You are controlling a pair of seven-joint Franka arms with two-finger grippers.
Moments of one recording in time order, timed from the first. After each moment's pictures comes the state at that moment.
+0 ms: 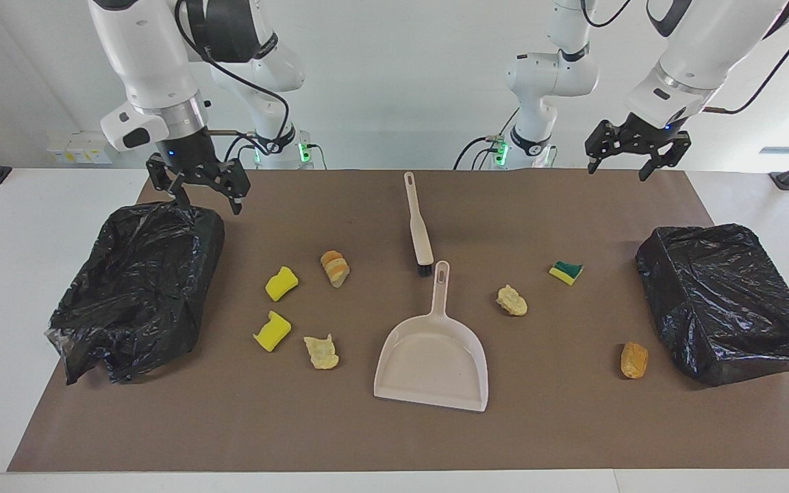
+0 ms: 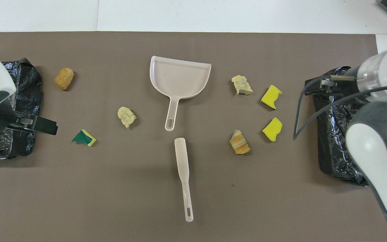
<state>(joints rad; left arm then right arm) -0.18 -0.07 0.01 -1.66 -0.05 1.54 0.07 -0.03 0.09 0.17 -1.59 -0.02 1.81 0.30</state>
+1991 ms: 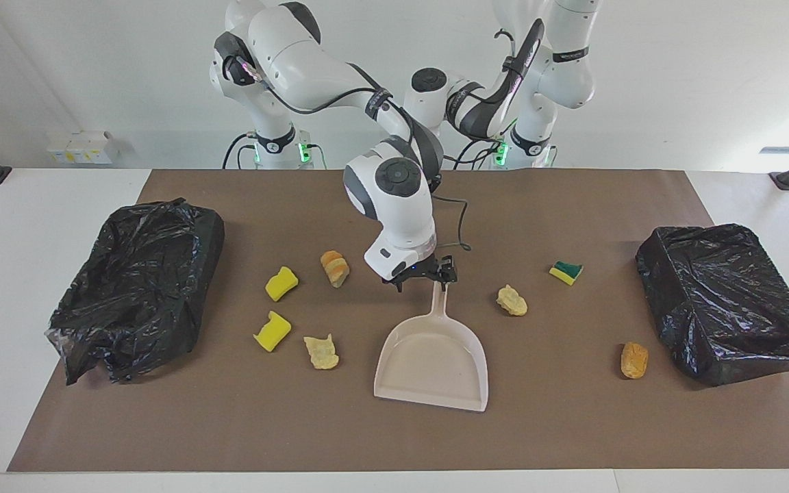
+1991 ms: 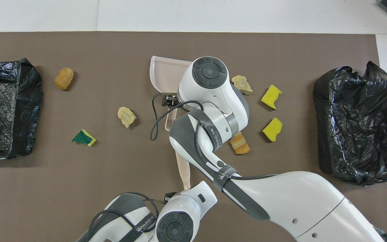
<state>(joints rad) -0.96 -0.04 0.01 -2.37 -0.05 2.40 -0.68 0.36 0.64 0.26 -1.33 -0.03 2.07 0.66</state>
